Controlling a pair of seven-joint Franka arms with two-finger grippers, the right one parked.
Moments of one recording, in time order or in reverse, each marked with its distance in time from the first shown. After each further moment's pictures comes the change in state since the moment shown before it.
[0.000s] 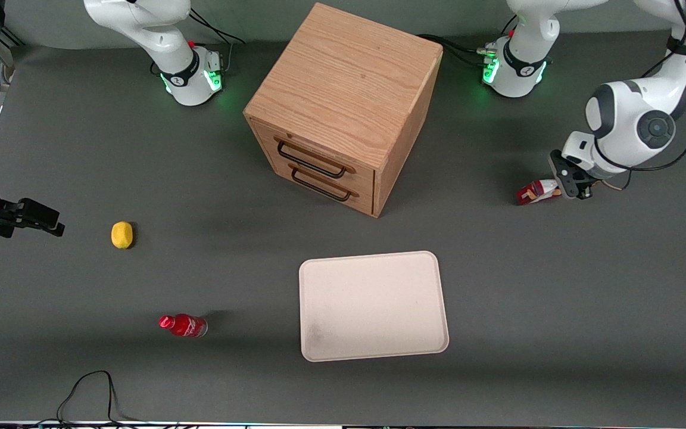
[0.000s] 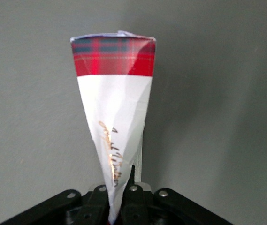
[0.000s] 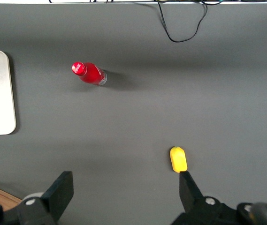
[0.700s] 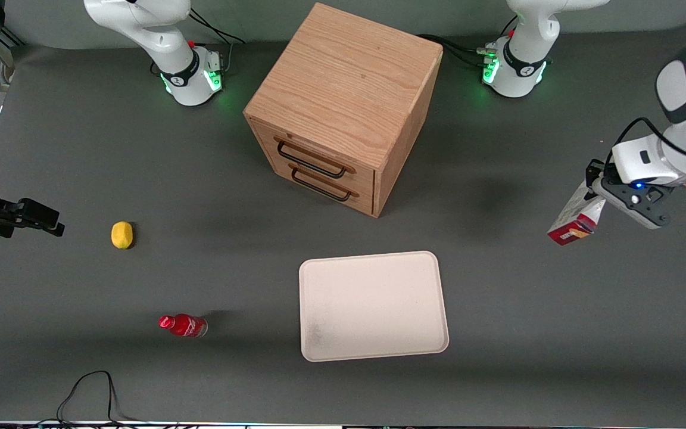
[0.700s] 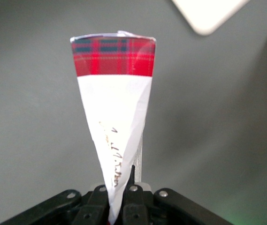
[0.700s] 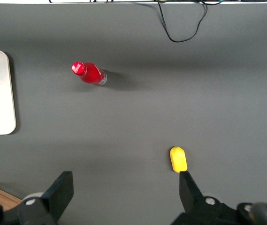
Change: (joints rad) arm -0.057 -0.046 -0.120 0.626 -0.115 -0.540 -0.785
